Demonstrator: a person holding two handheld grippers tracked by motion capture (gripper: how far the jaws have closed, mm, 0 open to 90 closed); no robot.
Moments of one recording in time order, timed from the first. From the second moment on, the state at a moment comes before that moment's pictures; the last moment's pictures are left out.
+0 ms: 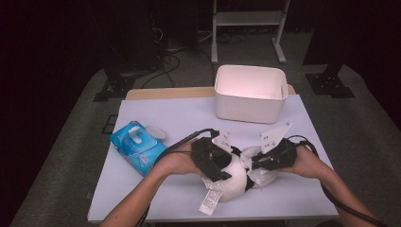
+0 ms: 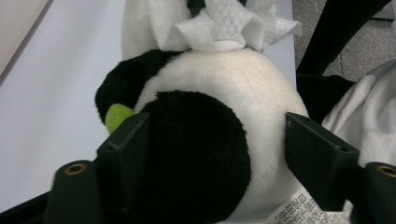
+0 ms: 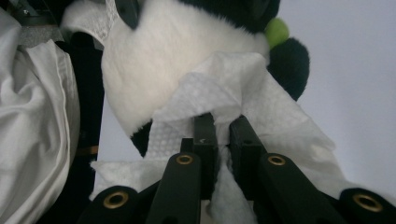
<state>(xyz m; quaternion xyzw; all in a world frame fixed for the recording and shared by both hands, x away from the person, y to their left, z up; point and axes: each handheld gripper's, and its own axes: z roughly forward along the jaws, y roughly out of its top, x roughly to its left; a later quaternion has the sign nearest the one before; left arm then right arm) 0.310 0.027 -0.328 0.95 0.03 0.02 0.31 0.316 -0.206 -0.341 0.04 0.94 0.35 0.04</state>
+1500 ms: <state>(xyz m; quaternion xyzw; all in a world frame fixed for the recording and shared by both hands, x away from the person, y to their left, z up) 0.317 0.024 -0.325 0.95 0.03 0.06 0.30 0.302 -0.211 -0.338 0.06 0.94 0.33 0.07</state>
